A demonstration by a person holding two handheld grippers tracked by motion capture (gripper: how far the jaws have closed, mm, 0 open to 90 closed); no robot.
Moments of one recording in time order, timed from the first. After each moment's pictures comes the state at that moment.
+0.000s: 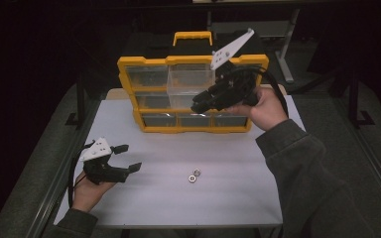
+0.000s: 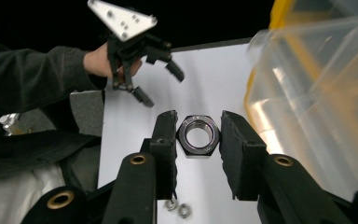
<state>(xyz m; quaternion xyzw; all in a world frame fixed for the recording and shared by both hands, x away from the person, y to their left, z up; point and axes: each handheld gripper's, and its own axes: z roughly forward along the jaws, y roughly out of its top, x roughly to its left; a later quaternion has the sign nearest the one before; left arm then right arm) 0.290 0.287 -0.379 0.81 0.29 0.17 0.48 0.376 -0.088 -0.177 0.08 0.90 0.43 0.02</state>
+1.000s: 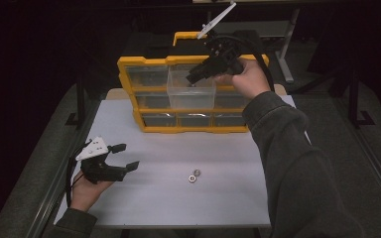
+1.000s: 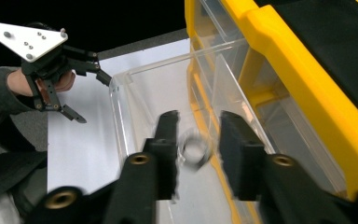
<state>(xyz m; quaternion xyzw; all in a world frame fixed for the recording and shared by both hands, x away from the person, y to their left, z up) 0.292 0.294 -0.379 0.81 0.29 0.17 0.48 0.450 -0.069 -0.168 0.16 0.90 0.39 0.04</state>
